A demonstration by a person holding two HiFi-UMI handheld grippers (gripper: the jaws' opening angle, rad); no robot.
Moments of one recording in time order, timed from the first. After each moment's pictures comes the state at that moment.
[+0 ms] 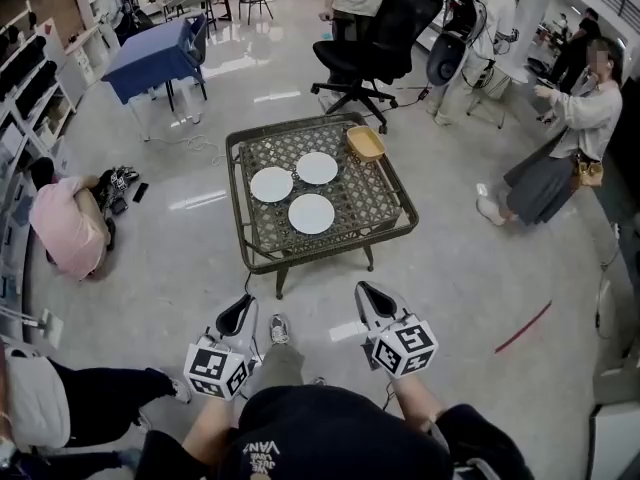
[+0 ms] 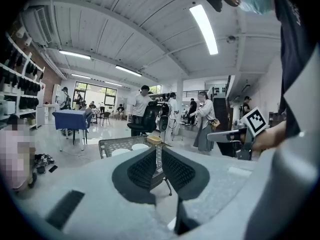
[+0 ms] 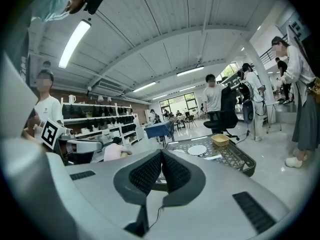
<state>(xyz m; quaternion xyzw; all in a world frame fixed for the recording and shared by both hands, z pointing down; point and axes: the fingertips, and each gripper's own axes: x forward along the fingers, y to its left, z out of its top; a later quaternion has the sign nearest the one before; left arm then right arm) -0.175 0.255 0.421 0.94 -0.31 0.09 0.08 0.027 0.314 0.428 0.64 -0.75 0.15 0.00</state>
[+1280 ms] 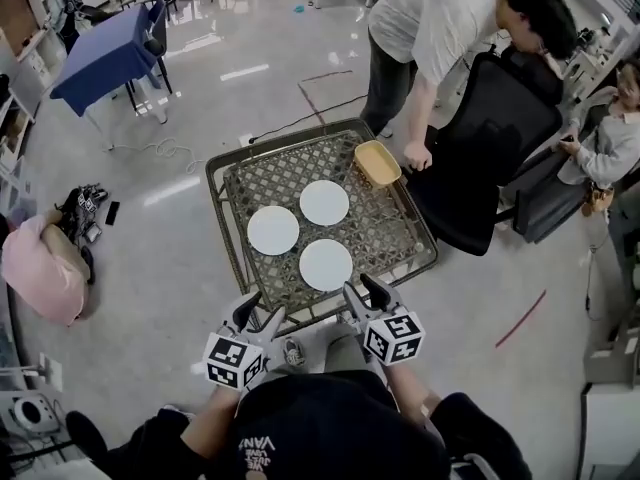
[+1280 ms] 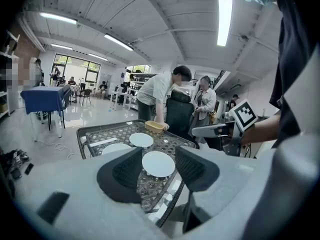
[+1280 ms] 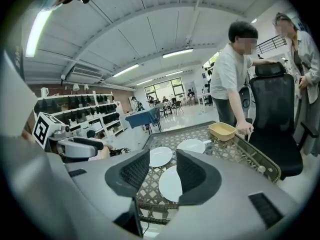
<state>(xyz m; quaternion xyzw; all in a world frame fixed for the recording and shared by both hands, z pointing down) -0.101 0.025 0.492 0.96 -0.18 0.17 0.14 0.063 0.075 0.492 0.68 -0.69 0.23 0.06</state>
